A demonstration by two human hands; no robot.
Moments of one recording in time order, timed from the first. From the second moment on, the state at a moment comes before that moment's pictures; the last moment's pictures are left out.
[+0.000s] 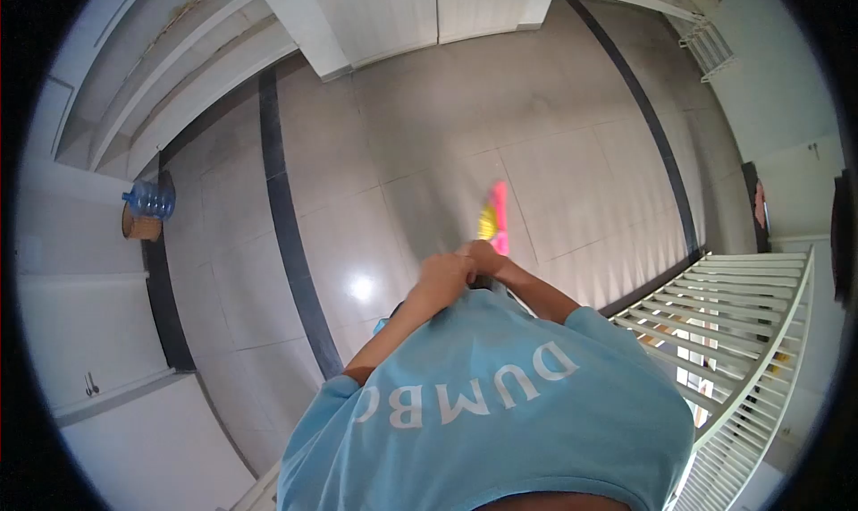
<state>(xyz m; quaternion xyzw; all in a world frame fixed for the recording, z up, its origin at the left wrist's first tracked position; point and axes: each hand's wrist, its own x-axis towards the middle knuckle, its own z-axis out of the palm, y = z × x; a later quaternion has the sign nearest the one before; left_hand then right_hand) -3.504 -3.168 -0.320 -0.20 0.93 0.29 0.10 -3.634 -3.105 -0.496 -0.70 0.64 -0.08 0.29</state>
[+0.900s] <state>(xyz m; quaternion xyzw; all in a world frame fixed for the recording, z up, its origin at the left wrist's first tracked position) -3.743 -3.340 -0.250 -0.36 0.93 0.03 0.08 -3.822 -3.374 -0.465 -0.67 0.50 -0.50 0.21</state>
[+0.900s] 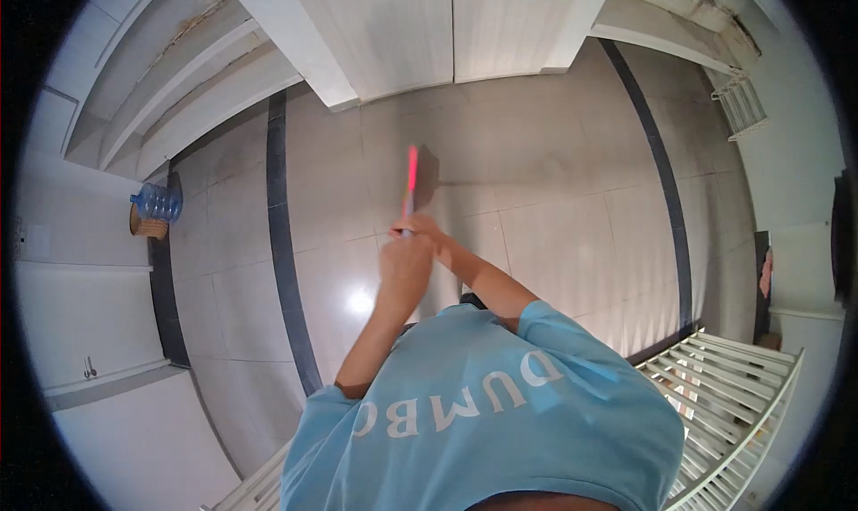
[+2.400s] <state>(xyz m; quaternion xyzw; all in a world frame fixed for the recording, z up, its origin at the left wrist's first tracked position) -4.142 -3.576 -0.371 -0.06 0.96 0.22 0.13 -4.243 -3.455 -0.518 -0.47 0.84 -0.13 0.25</state>
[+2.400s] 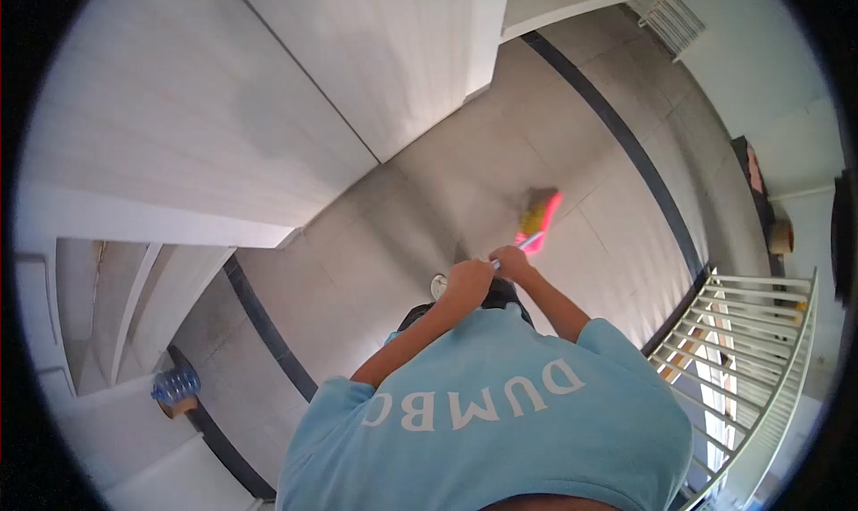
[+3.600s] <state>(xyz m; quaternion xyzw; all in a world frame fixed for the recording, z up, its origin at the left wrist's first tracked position) -4.535 -3.642 -0.331 0.00 0.96 0.24 0.11 -4.622 -3.501 -0.472 -0.40 0.89 -0.07 0.21</state>
